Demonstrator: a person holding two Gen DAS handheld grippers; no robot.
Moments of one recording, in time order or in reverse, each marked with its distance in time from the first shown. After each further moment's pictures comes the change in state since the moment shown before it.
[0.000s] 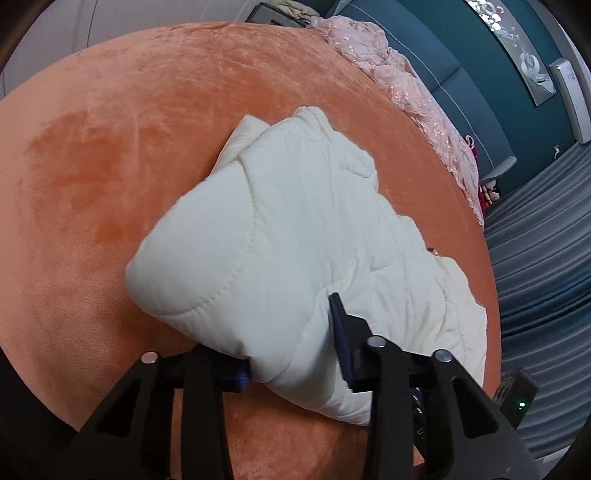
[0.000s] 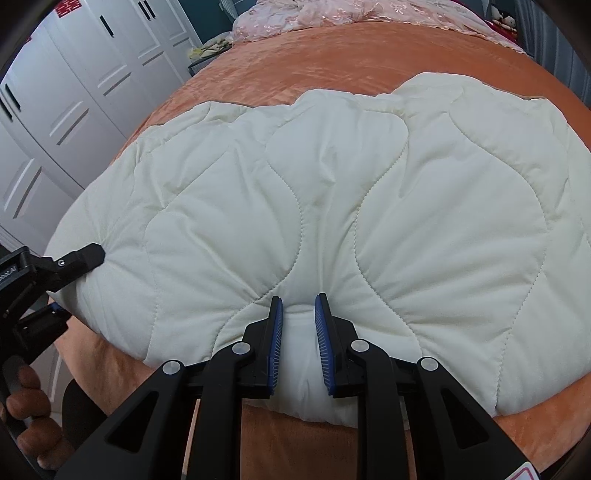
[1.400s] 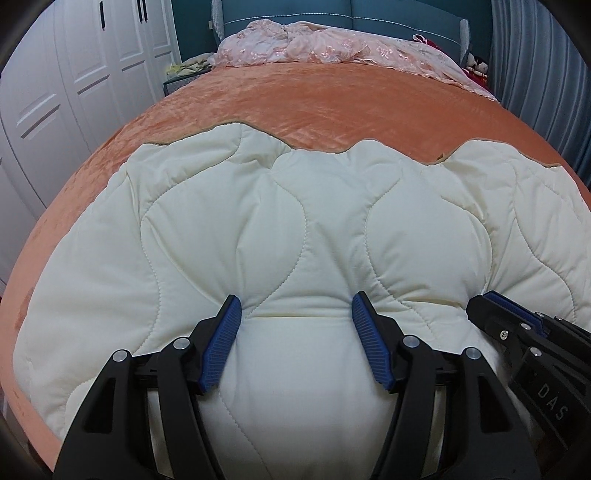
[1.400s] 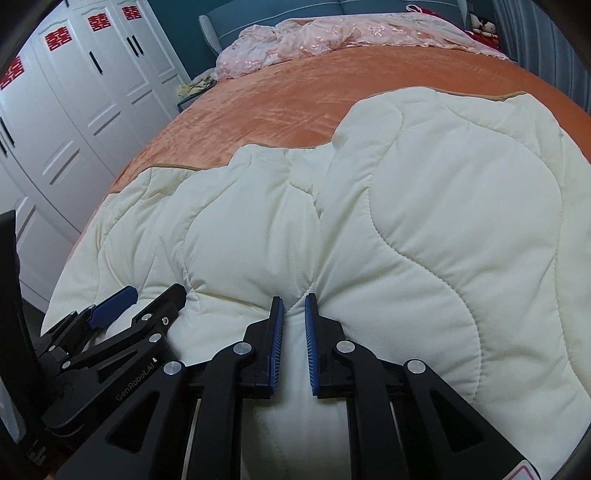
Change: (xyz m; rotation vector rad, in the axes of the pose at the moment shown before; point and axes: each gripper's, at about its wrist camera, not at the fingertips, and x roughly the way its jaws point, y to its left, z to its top) left arm 0.122 -0.114 -0.032 0.626 -0.074 0.337; right arm 0.011 -0.060 0.046 0.058 -0.127 -0.005
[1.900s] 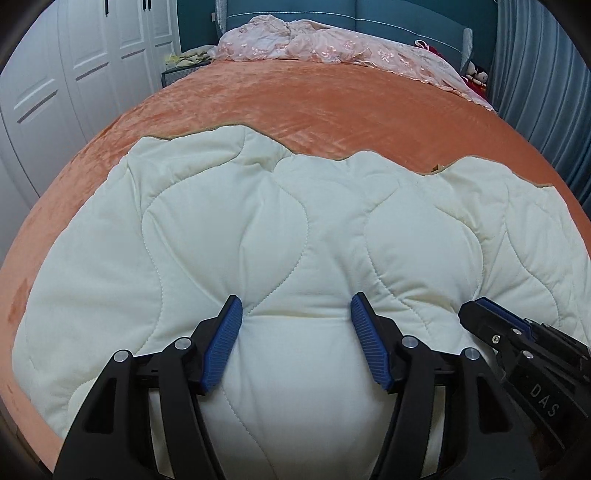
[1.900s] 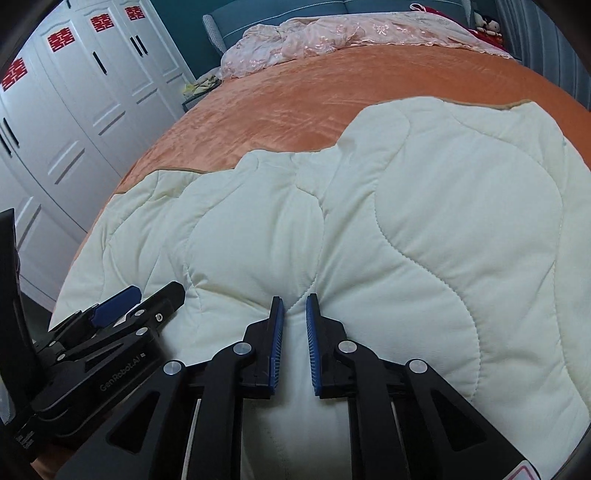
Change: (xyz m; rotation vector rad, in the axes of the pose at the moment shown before) left arm -0.002 0.008 0.002 -0.035 0.002 -0.046; right arm 0.004 -0.003 0.002 -0.013 -0.007 0.036
